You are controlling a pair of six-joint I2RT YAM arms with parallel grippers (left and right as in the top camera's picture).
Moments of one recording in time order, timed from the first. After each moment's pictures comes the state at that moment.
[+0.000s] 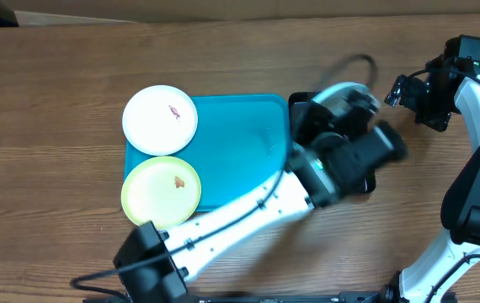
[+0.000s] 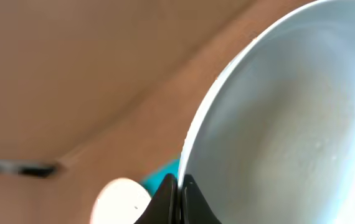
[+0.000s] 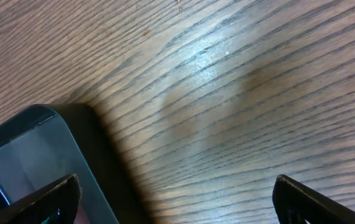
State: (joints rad) left arm -1.04 1.86 1.73 -0.74 -0.97 -0.03; right arm -0.25 2.00 1.60 -0.92 -0.20 0.23
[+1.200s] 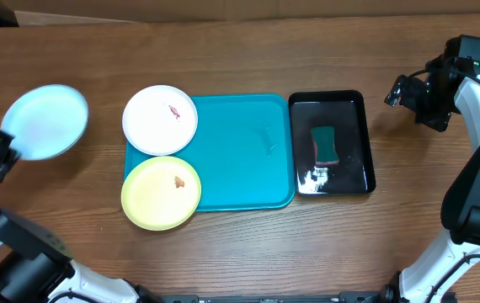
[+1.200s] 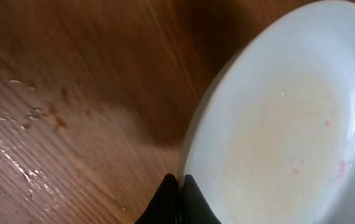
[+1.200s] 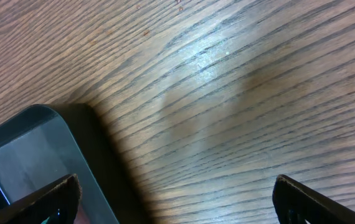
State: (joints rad) left arm 0.82 1.86 1.66 -1.09 0.24 -0.39; right arm -0.25 2.00 1.60 -0.92 -0.20 0.23
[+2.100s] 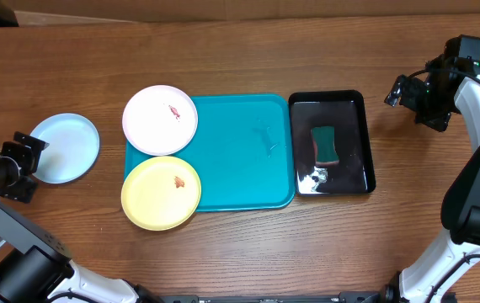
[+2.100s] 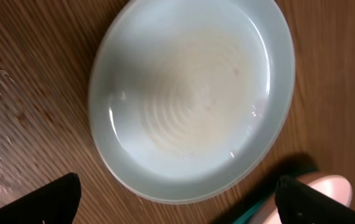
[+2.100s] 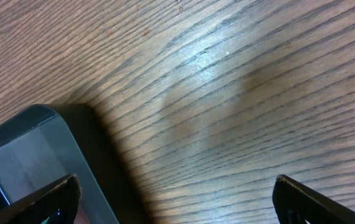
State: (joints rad) left arm 0.83 1.86 1.37 -0.78 0.38 -0.45; right arm -0.25 2.00 1.60 -0.92 -0.20 0.23
